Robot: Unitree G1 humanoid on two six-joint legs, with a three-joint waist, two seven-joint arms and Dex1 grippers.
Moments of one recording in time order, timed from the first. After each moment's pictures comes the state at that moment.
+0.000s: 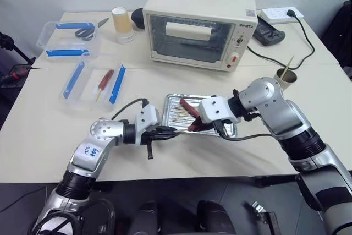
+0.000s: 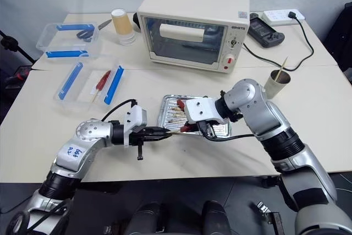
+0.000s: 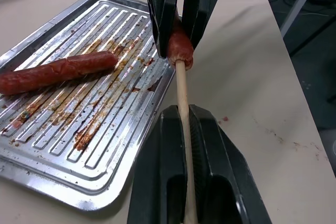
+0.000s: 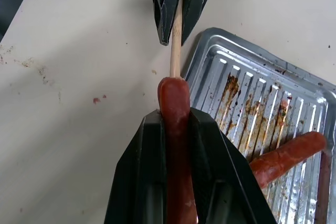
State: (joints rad) left arm -0.43 0.50 -0.18 -0.14 -0.27 0.40 -1.00; right arm -0.85 -0.62 0.40 0.03 -0.02 0.23 1.45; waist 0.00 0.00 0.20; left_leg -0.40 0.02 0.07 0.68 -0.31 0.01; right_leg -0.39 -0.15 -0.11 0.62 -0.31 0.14
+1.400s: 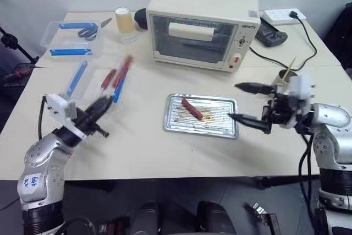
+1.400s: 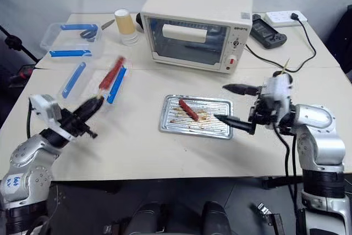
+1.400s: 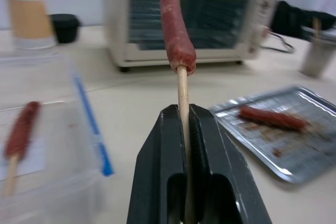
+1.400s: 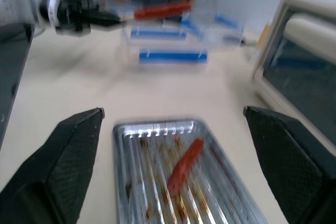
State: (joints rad) left arm -0.18 0.42 0.45 -0.26 -0.54 0.38 -0.53; right arm -0.40 -0.64 -0.28 -0.15 0.60 0.29 1.22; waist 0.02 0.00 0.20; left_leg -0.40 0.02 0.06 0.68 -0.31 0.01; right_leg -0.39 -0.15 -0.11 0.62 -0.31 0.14
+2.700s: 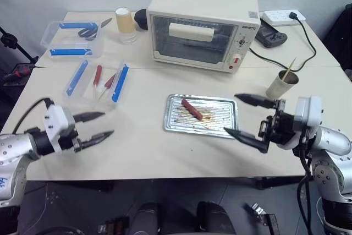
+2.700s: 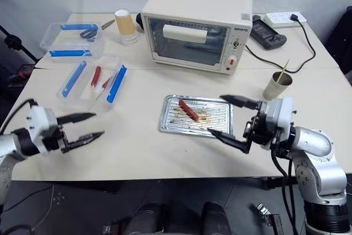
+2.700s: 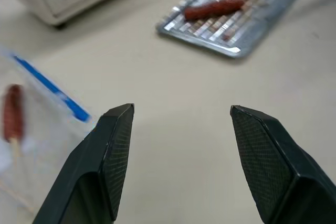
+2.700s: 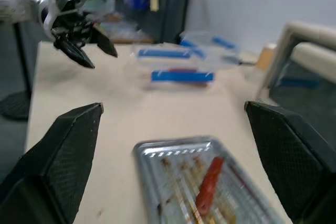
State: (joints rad) left arm 0.02 0.84 0.37 -0.15 -0.46 0.13 -1.08; right arm -0.15 -0.65 -0.21 -0.34 0.64 0.16 1.15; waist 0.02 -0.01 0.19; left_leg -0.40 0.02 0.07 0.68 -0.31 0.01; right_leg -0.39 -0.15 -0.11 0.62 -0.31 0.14
